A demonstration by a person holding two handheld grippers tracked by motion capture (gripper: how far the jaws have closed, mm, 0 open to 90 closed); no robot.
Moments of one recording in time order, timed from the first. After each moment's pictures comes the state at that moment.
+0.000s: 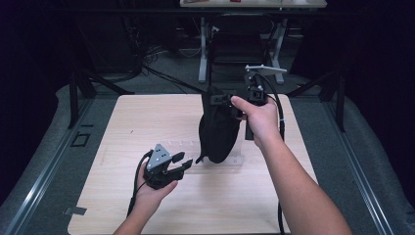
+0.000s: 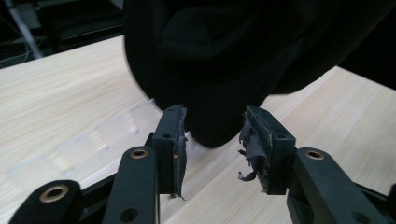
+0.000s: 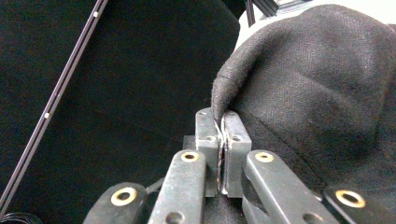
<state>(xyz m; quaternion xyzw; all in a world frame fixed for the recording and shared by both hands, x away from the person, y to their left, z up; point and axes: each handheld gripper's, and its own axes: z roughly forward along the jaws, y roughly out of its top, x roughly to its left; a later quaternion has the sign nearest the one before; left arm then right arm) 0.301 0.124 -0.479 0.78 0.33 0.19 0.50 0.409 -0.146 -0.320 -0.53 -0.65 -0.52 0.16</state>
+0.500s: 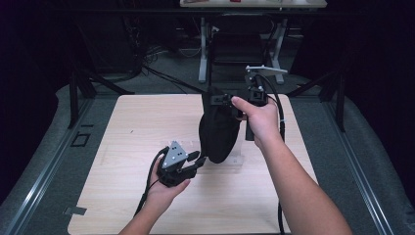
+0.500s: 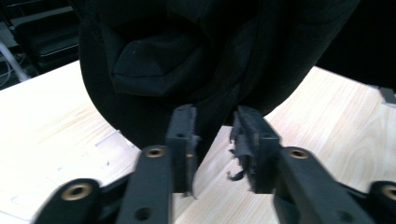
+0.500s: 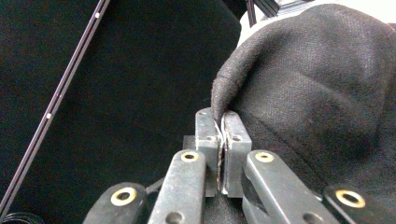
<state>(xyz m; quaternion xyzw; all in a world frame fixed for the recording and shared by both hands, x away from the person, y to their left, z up) 0.302 0.092 -0.467 0.80 0.30 0.19 0.49 0.408 -0.147 -0.321 -0.53 -0.64 -0.52 0.16</state>
